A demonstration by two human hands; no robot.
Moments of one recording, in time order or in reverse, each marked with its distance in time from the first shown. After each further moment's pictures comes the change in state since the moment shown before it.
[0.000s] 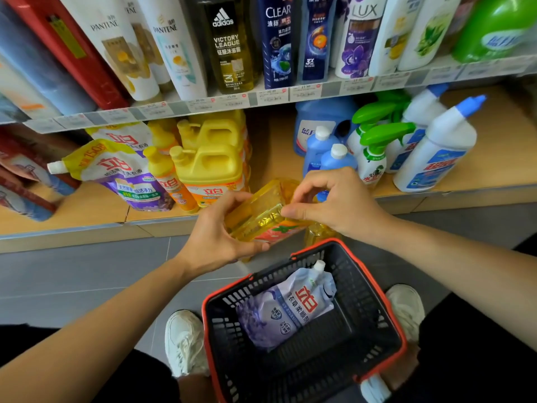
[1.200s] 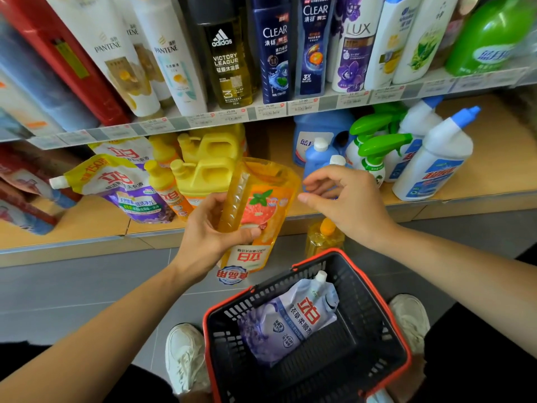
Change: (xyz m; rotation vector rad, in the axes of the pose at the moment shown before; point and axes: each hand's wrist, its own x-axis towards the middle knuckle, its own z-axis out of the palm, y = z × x) left_hand 0.009 0.002 -0.007 -0.403 0.133 -0.178; right_hand 0.005 0.018 -0.008 -0.072 0.252 0.032
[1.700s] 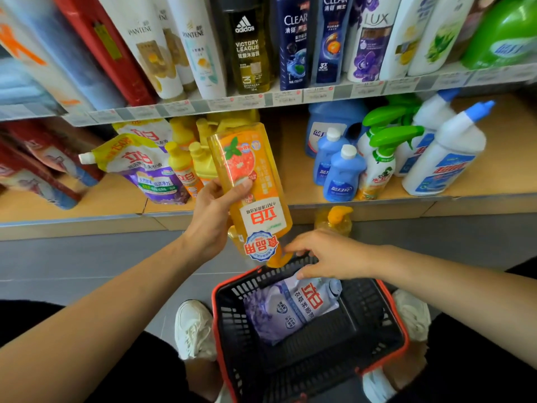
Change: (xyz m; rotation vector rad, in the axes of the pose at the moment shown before) left_hand -0.009 0.013 0.005 -0.372 0.111 -0.231; right_hand -0.056 0.024 0.035 -0.363 -0.918 -0.038
